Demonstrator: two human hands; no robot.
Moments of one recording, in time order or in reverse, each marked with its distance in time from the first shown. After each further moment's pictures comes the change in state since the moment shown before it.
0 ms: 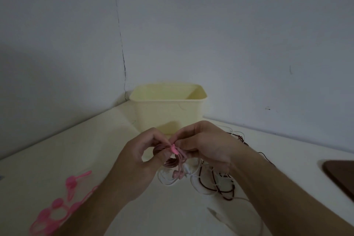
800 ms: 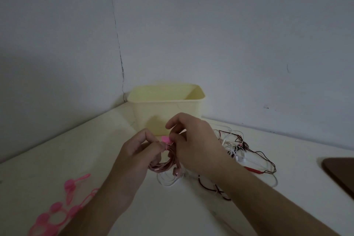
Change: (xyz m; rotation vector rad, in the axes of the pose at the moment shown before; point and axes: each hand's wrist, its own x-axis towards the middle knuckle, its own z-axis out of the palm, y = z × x) left_hand 0.003 0.012 0.008 -0.344 0.119 -0.260; right_hand 0.001 0.005 0.026 -0.540 0.351 -0.303
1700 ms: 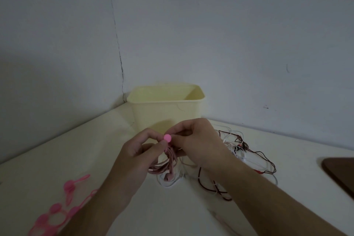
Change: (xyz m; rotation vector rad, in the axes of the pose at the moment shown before) left_hand -0.001 0.004 0.000 0.019 -0.037 0.013; right_hand 0.002 -0.003 -0.004 0.457 -0.042 0.240
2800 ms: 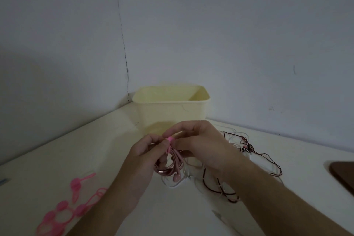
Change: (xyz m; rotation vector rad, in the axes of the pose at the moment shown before) left_hand 0.005 -0.019 -0.001 -0.070 0.061 -0.092; right_hand 0.003 0.002 -0.004 0.115 -0.182 0.022
